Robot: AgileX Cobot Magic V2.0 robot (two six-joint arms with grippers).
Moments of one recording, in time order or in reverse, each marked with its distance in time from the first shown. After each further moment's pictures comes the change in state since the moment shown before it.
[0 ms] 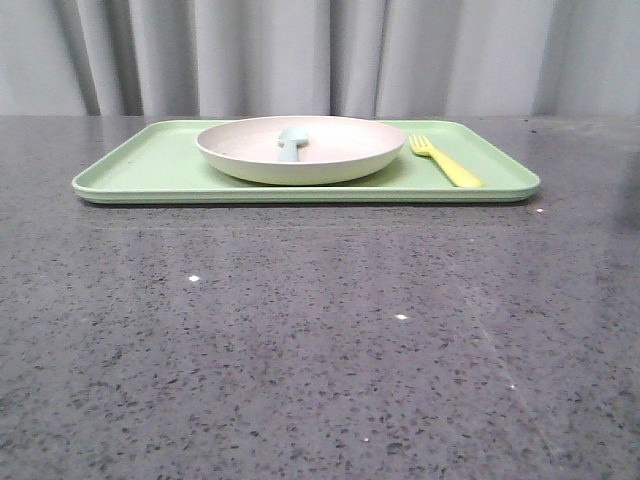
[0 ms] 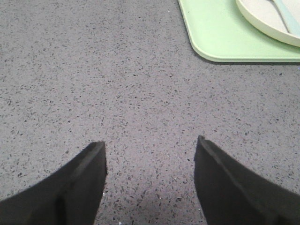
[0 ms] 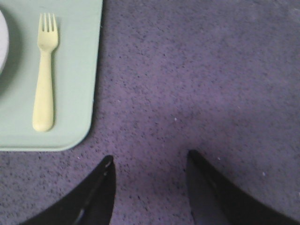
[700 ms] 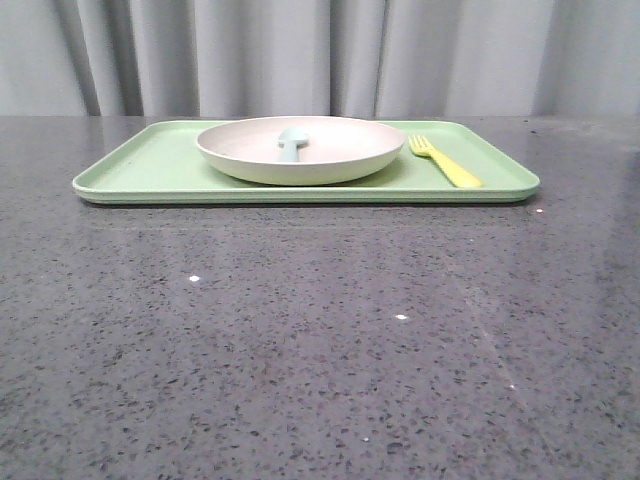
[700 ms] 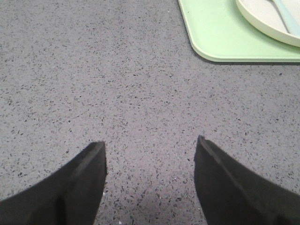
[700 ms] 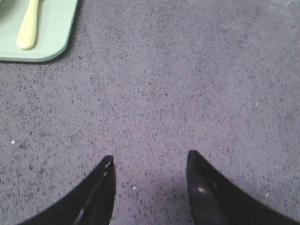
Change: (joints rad) left arm 0.000 0.000 0.000 0.000 0.000 0.000; right arm -0.009 -0.712 0.581 -0.047 -0.068 -0.002
